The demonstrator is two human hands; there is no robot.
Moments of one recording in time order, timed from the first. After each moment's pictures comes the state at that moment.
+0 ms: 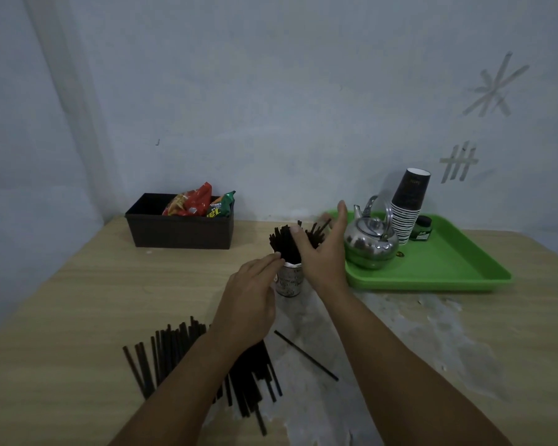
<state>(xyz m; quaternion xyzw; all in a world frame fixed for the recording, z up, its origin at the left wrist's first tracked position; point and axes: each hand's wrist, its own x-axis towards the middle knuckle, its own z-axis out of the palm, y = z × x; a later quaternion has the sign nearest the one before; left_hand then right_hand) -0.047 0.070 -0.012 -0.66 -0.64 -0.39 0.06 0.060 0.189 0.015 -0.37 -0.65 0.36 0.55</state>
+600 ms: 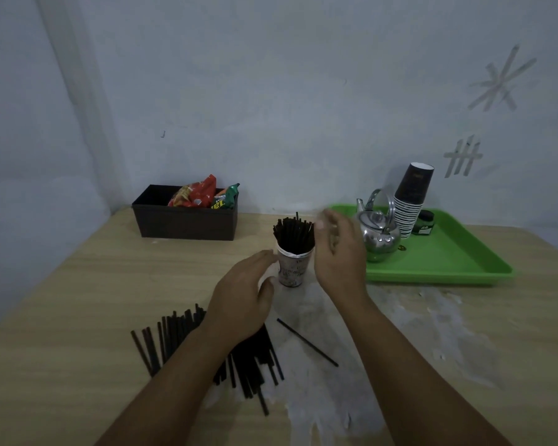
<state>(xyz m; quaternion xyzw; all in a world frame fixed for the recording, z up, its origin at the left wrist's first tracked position) -0.049 0.045 -0.003 -0.64 -0.66 -0.41 0.03 0.088 0.153 0.033 -0.39 -0.70 0.22 0.55</state>
